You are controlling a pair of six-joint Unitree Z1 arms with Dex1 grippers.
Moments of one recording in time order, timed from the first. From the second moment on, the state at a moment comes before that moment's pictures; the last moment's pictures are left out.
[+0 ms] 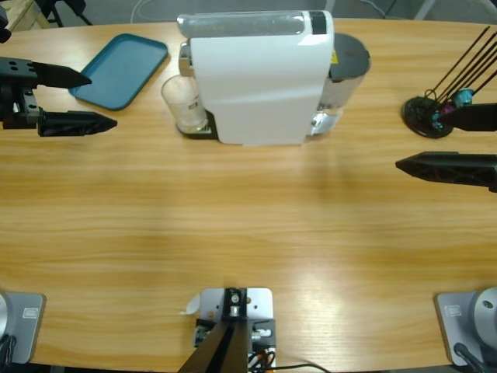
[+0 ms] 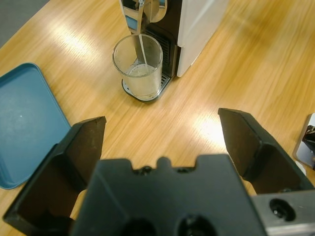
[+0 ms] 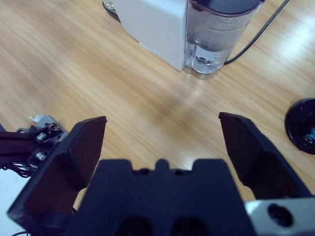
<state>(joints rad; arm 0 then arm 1) -0.49 1.32 -0.81 0.23 -0.42 0.39 0.67 1.06 -0.85 0.52 0.09 0.06</state>
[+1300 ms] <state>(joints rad) -0.49 1.32 -0.81 0.23 -0.44 0.40 0.67 1.08 -0.85 0.52 0.09 0.06</state>
